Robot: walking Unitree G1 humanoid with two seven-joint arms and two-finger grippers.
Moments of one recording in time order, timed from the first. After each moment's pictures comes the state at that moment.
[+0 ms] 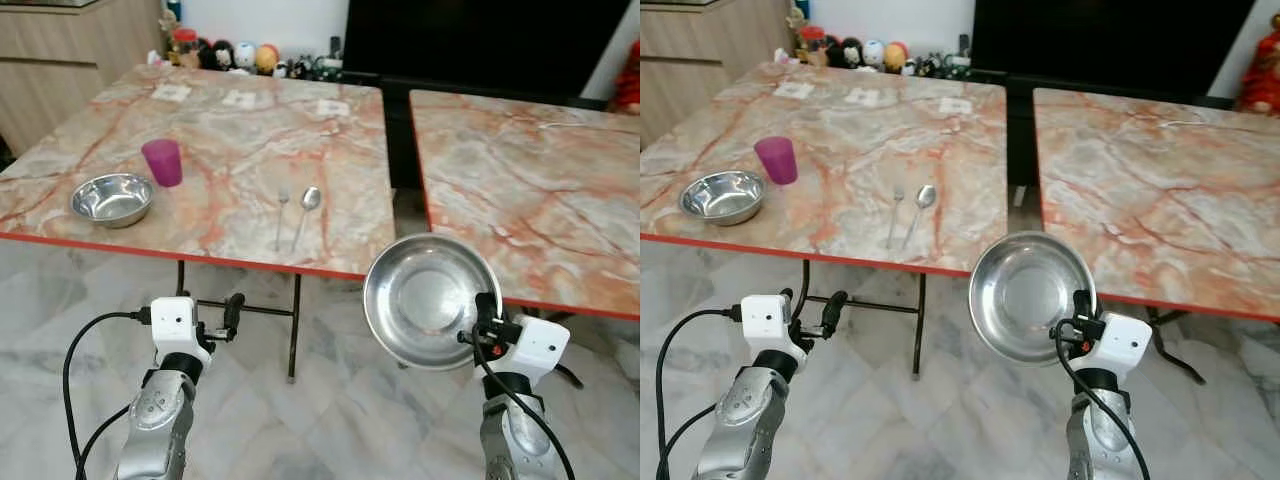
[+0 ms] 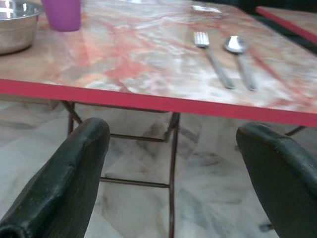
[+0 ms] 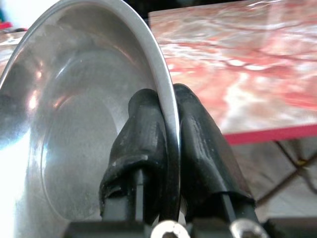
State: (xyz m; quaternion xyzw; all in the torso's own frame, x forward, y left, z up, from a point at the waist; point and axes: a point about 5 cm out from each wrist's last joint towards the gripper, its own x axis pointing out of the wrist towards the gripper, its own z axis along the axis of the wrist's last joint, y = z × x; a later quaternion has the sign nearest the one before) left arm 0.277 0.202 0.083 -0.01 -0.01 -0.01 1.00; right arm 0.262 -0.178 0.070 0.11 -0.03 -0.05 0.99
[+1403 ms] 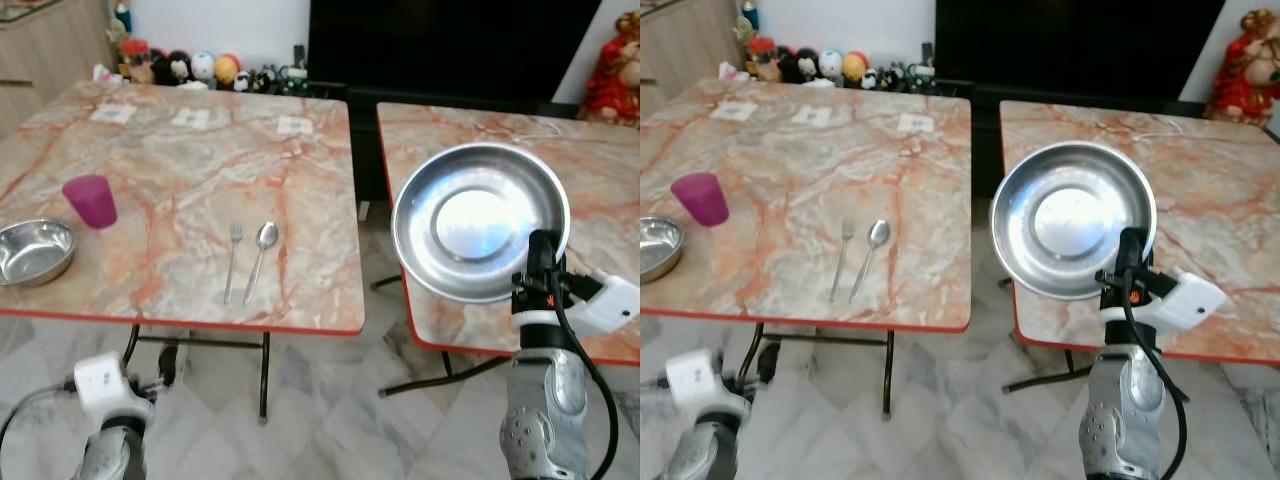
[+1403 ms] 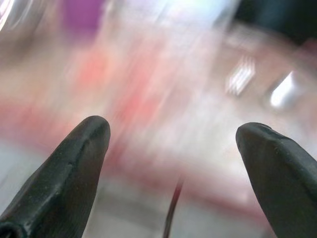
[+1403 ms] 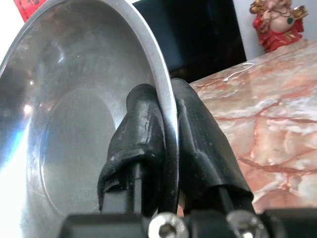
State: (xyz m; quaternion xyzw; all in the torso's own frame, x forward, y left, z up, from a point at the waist) left arm 0.259 0.247 0.089 -0.06 -0.06 0.08 0.99; right arm 0.281 -0.209 0.141 0.22 -0.19 -0.08 0.95
